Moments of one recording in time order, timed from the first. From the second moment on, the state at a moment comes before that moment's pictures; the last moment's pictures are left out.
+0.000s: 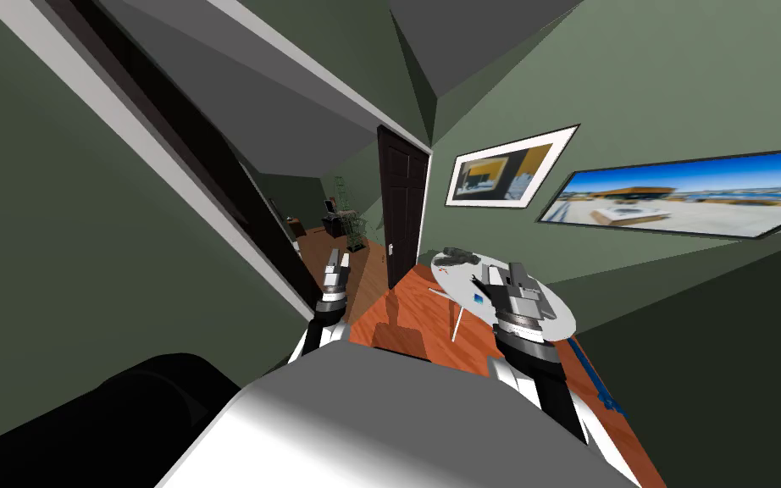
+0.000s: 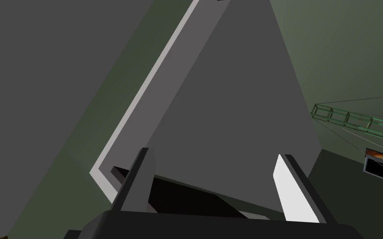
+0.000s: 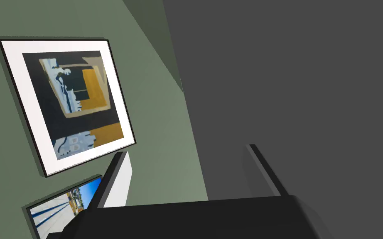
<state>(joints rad) 0.53 -0.01 -0.07 -2.26 0.12 -0.54 -0.11</state>
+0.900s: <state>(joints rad) 0.44 -0.06 0.07 -2.09 0.13 -0.57 -0.13</state>
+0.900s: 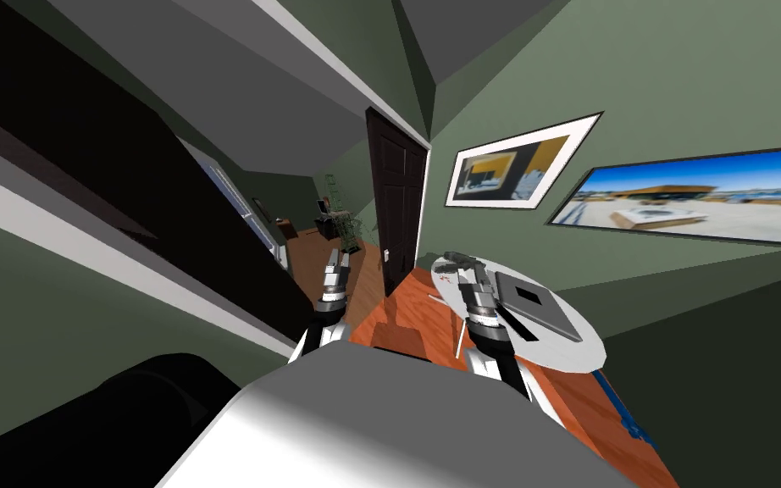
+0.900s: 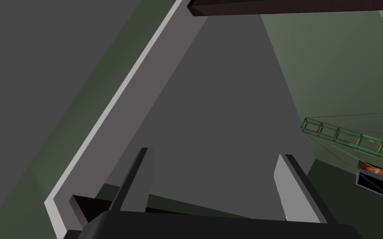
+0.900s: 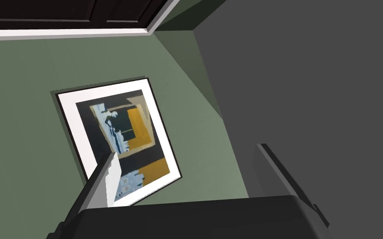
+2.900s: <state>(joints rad) 0.28 -0.14 0.44 -1.70 0.13 -0.65 -0.17</state>
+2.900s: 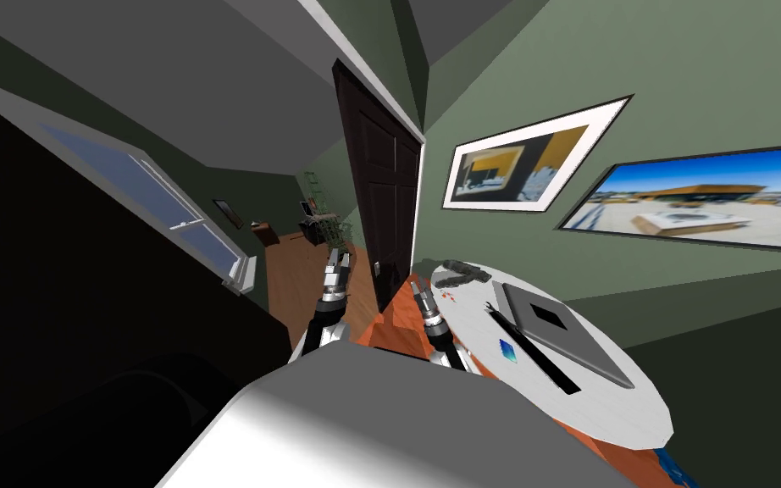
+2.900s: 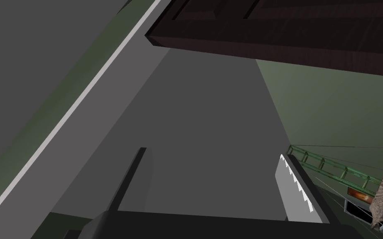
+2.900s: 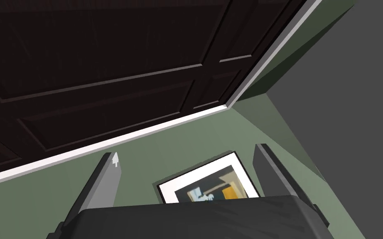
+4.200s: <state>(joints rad) 0.16 -0.19 0.68 -1.45 0.14 -0.71 -0.20</state>
